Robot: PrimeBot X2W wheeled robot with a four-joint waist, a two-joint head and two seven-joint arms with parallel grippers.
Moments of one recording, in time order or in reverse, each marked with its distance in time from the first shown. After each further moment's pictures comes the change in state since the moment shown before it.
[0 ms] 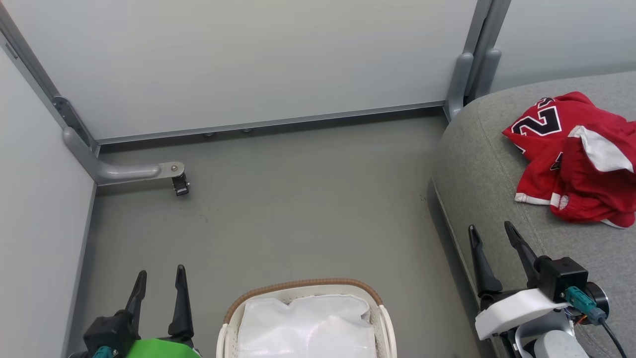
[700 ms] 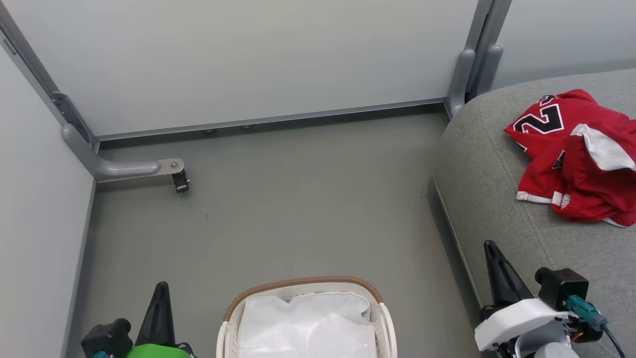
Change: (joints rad) left arm 0.005 -0.005 0.005 0.059 -0.062 0.000 0.023; right arm 0.023 0.008 0.002 0.045 0.074 0.000 0.019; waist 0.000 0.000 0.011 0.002
